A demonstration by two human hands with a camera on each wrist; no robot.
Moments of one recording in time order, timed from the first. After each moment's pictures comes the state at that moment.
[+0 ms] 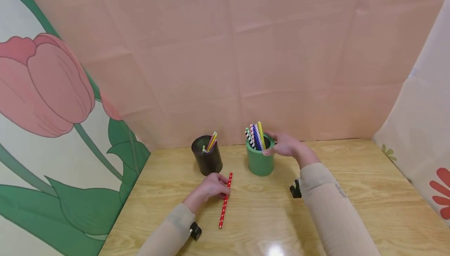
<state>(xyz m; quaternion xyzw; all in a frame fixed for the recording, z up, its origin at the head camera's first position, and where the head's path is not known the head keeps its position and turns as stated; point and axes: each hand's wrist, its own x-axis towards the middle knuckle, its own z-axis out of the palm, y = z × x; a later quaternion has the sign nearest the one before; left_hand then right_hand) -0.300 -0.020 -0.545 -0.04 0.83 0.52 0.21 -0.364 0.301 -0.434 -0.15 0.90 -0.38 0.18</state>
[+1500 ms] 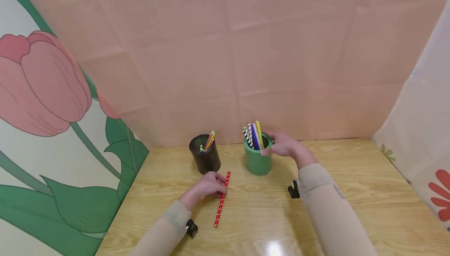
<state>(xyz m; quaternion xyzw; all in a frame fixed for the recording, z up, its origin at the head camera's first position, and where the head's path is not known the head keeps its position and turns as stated) -0.304 -0.024 -0.547 -0.02 0.81 0.55 0.22 -0.367 0.301 -0.436 -0.15 0.90 -0.38 0.17</state>
